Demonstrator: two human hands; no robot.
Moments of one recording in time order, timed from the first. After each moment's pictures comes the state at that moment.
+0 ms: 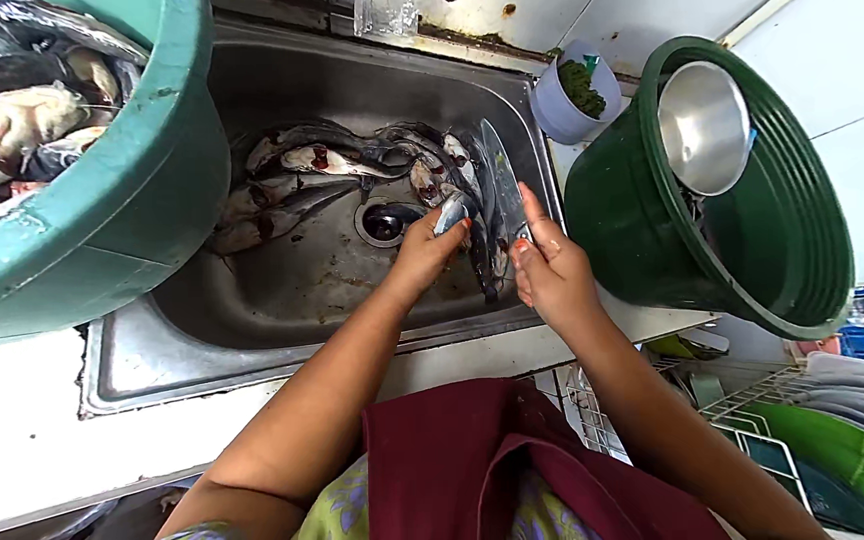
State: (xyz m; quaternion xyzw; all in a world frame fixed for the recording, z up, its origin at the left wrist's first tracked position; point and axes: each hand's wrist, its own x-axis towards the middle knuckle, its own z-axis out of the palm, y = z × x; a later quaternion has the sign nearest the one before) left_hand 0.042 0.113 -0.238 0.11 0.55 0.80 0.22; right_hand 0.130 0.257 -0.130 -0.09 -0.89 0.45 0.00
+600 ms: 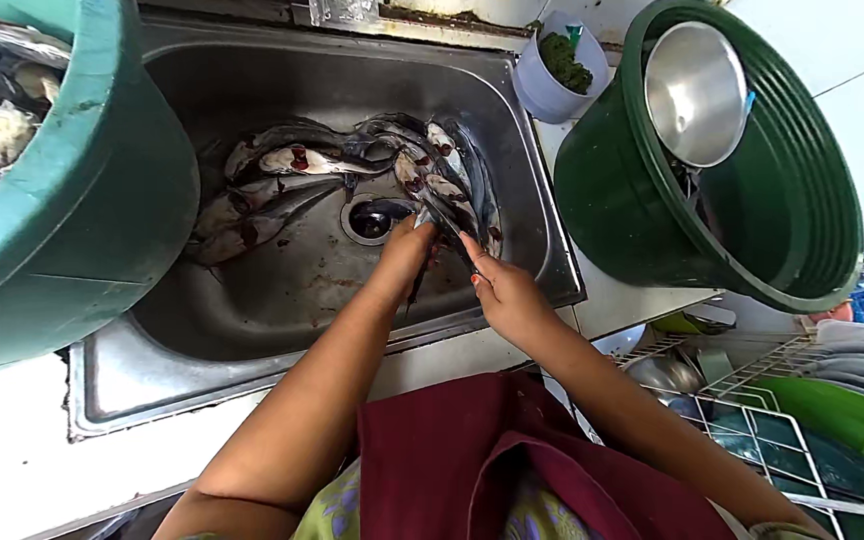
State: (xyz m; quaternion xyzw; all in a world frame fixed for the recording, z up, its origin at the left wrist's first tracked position) left_hand 0.040 0.117 -0.236 -0.06 0.58 0.74 0.33; right_hand 0.146 0.245 -0.159 -0.08 -0.96 0.25 -0.13
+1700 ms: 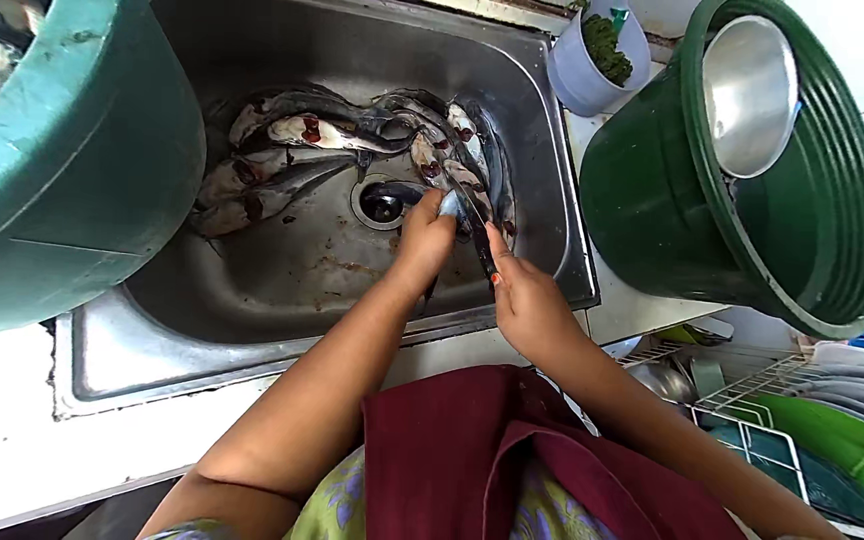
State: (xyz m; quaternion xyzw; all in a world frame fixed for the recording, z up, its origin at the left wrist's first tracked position) left_hand 0.039 0.122 -0.250 0.03 0.63 0.74 0.21; right_hand 0.151 0.233 -0.151 -0.06 -0.98 0.18 -0.11
